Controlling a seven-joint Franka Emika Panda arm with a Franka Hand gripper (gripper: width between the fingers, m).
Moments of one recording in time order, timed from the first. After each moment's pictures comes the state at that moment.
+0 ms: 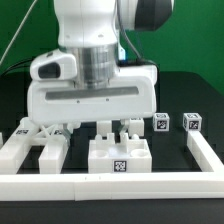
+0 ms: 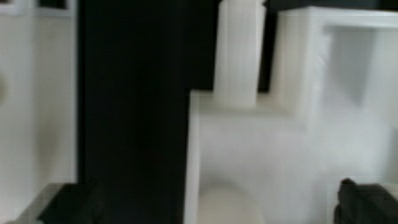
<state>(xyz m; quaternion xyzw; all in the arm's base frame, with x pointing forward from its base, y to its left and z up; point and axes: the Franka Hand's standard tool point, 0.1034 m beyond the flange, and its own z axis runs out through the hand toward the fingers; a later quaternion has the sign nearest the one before) 0.569 -0.031 0.018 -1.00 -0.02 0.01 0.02</state>
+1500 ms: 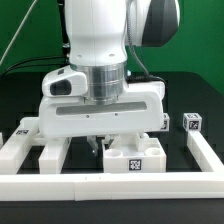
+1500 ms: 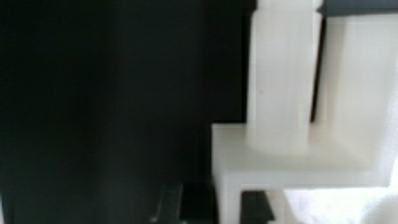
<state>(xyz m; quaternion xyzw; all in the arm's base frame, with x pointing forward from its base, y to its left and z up) 0.568 -0.018 0.007 -1.00 -0.01 0.01 0.02</state>
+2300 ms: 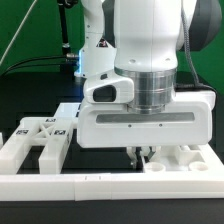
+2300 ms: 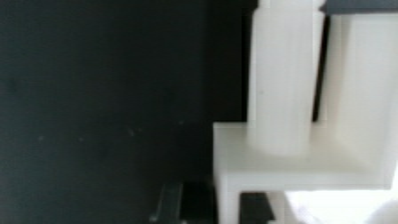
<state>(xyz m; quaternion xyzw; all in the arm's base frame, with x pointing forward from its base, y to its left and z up) 0.616 0.040 0.008 -1.00 0.00 0.00 0.00</state>
